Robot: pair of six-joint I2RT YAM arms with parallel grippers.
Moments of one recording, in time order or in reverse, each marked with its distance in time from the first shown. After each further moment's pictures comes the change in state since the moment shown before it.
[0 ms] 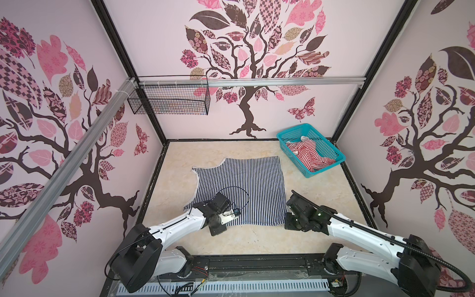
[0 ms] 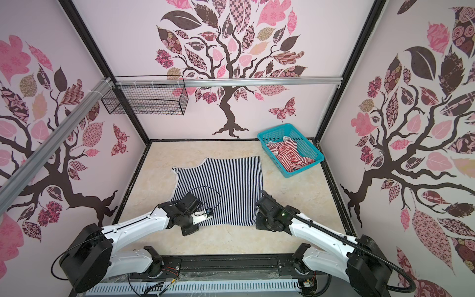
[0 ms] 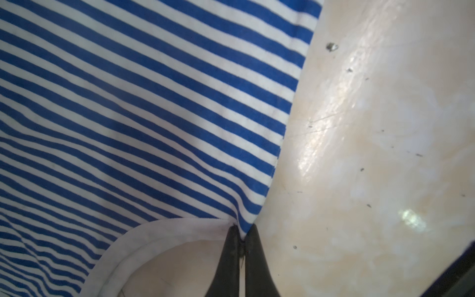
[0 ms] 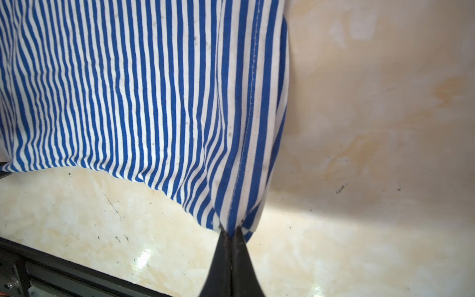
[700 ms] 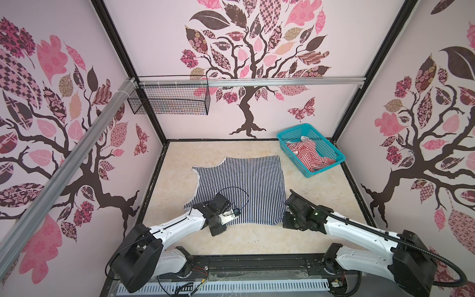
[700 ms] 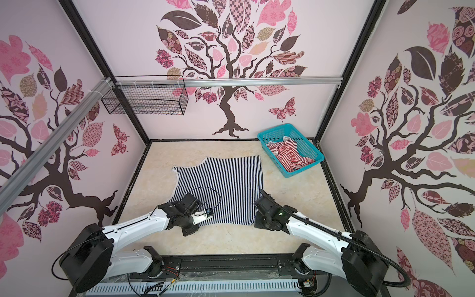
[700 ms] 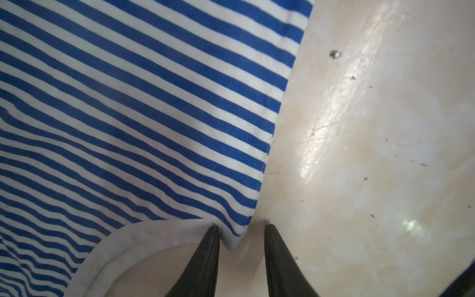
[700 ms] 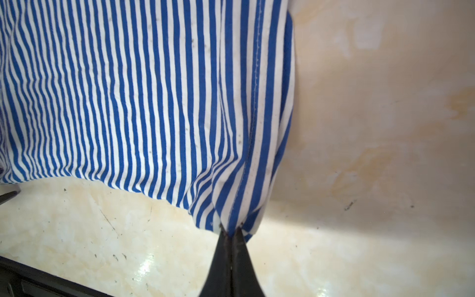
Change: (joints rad) left arm 0.003 0.021 -0.022 0.055 0.000 -0.006; right arm 0.000 0.060 -0.008 0.070 0.026 0.022
